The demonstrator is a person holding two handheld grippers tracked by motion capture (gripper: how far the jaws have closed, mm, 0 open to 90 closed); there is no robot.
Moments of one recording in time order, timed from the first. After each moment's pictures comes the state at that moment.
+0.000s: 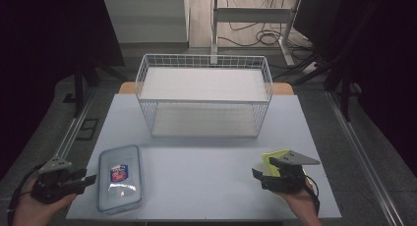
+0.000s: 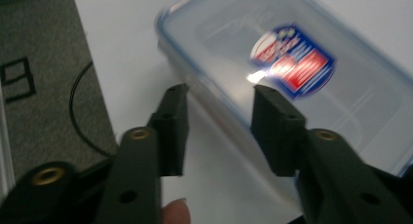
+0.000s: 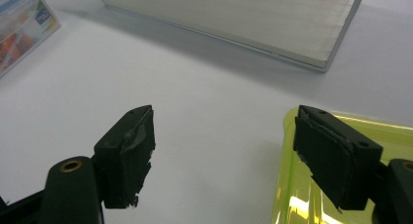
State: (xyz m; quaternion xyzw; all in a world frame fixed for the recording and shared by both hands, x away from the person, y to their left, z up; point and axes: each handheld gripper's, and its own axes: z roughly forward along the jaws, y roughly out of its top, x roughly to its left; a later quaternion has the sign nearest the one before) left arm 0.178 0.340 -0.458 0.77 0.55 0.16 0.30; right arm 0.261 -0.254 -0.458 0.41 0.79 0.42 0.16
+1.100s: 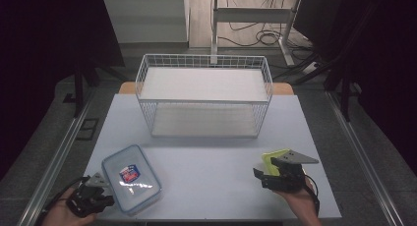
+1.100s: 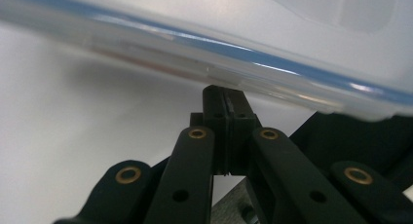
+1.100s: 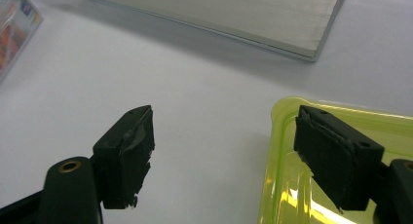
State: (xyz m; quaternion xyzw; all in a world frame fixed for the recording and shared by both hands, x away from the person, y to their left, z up) left arm 0.181 0.278 -0.502 0.87 0.45 0.05 0.22; right arm 0.264 -0.256 -0.462 0.43 0.79 0.40 0.17
